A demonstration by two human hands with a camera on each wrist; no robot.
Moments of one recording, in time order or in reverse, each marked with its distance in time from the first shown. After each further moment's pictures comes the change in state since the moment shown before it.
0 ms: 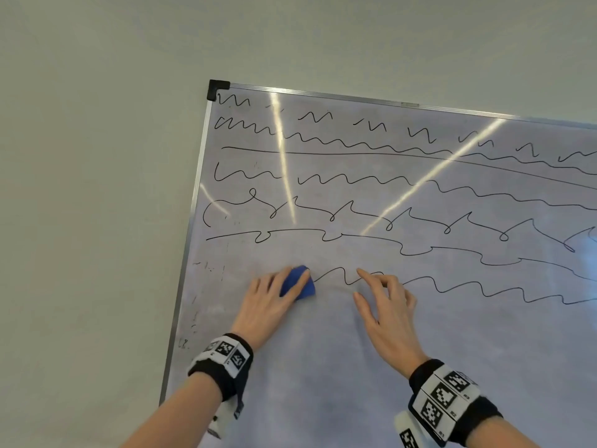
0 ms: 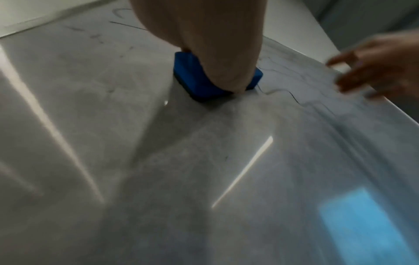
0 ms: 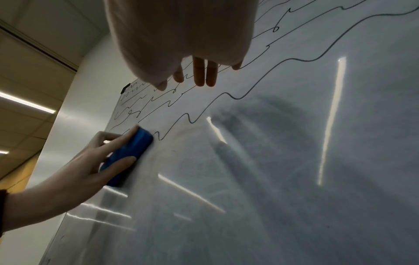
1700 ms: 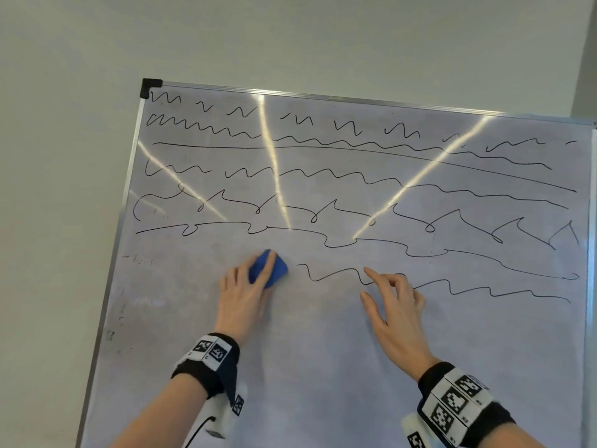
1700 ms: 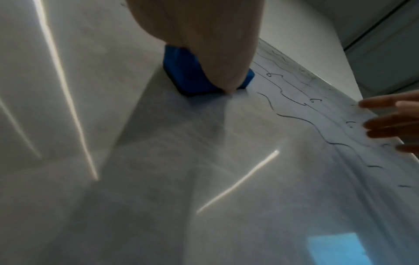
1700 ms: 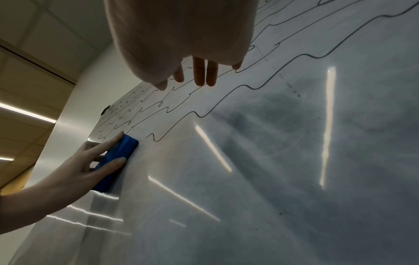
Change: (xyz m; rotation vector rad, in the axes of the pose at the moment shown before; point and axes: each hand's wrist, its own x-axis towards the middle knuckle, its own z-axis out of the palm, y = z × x) left_hand 0.051 0.113 0.017 -0.058 0.046 -0.274; right_hand -0.019 0.136 -0.083 0.036 0.042 -0.021
